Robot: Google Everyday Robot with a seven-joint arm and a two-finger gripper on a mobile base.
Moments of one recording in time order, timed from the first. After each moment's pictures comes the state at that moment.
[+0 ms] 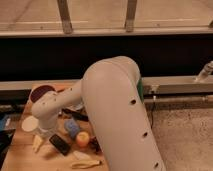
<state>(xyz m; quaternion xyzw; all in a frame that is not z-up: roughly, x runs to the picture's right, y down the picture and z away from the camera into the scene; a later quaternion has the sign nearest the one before) -0.297 0.276 0.743 -0.46 0.05 0.33 0.82</state>
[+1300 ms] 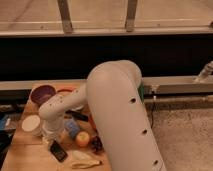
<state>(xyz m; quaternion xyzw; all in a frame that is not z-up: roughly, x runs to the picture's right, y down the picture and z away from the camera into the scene) -0.284 0.294 0.756 -0.48 0.06 0.35 0.80</state>
